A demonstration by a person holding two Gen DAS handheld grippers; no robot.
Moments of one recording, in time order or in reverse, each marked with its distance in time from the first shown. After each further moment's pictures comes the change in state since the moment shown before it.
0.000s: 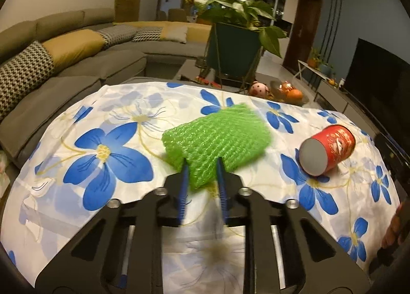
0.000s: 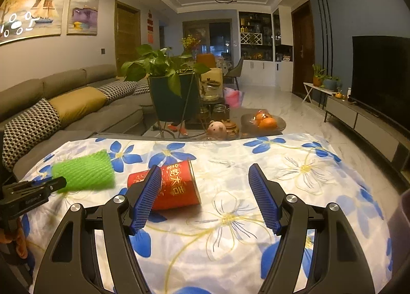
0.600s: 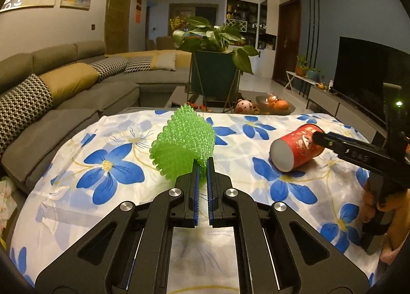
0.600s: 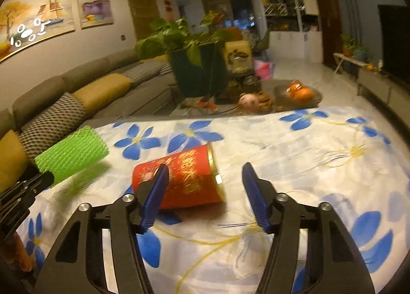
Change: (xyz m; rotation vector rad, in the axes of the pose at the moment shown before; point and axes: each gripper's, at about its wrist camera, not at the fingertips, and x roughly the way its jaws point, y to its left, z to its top) left arm -0.050 -0.030 -0.014 0.101 -0.148 -0.003; right arm 0.052 -0.007 -0.001 0.061 0.167 0.234
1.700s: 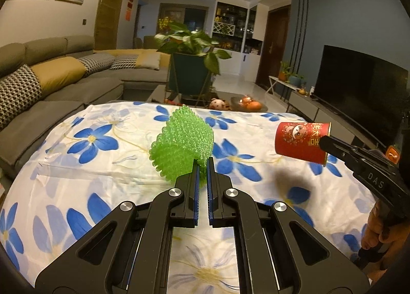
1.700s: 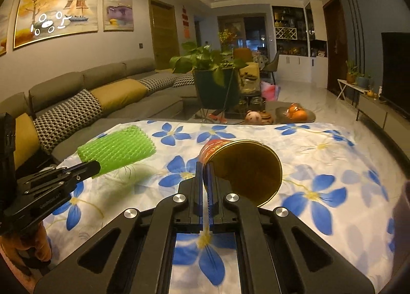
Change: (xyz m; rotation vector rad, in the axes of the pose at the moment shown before) left arm -0.061 -0.036 -0.022 -0.037 -0.013 -0.116; right arm -0.125 0.042 -0.039 -0.105 -0.132 -0.042
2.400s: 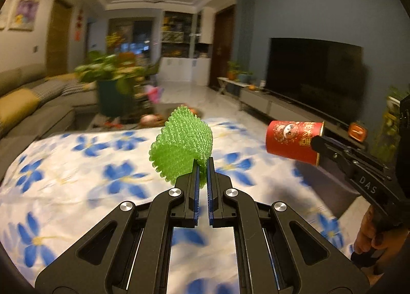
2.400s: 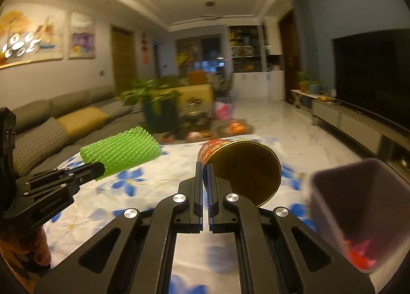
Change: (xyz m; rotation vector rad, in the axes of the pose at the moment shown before) left arm -0.017 -0.158 0.009 0.186 -0.047 -0.254; right arm -0.122 -0.095 -0.018 0.112 -0.147 -0.272
